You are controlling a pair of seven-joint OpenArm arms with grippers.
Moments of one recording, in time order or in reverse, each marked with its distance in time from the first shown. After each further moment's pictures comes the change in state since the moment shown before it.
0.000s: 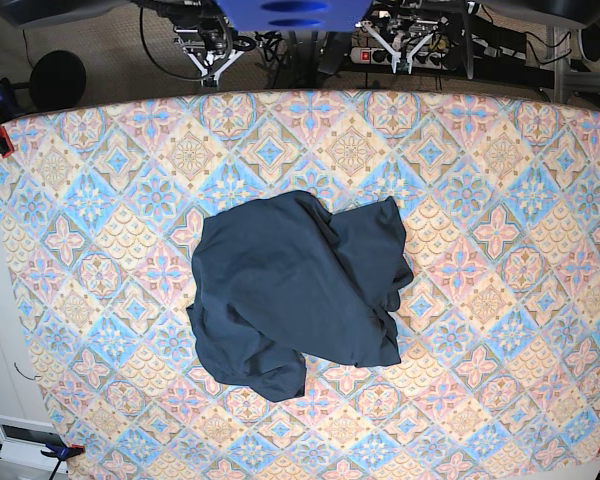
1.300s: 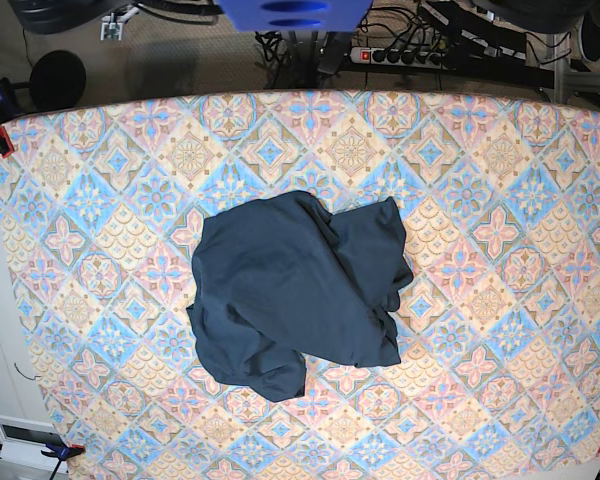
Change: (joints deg) left arm 56.7 -22.1 -0.4 78.1 -18.4 0.8 1.1; right arm -46.2 5.1 13.9 67.4 -0.3 0.1 -1.2
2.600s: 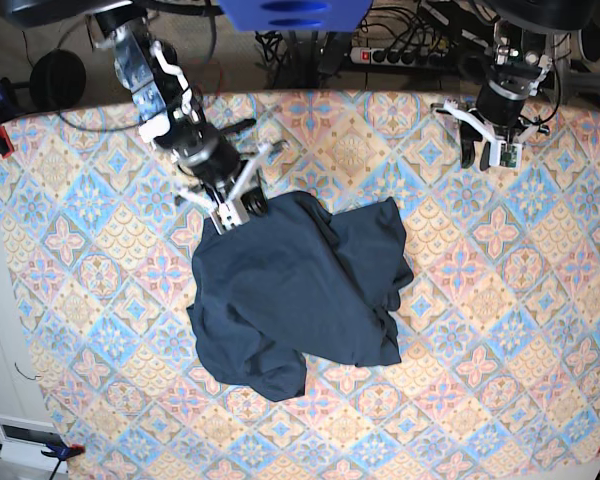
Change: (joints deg) left arm -21.9 2.3 -8.3 34.1 -1.7 -0.8 30.0; right arm 41.9 12.8 -42.4 26.5 20.2 0.0 -29.5
